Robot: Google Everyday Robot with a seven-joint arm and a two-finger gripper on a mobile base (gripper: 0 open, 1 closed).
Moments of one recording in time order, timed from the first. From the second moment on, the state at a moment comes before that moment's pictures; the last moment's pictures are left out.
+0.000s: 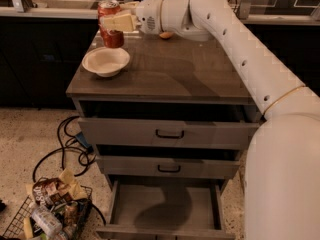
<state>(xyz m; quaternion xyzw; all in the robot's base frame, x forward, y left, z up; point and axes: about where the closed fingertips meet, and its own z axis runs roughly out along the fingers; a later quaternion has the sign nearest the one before) 0.748 0.111 0.980 -0.46 0.57 0.39 0.55</state>
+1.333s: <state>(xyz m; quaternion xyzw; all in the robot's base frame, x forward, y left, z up) 0.758 0.133 0.915 -0.48 0.58 0.38 0.53</state>
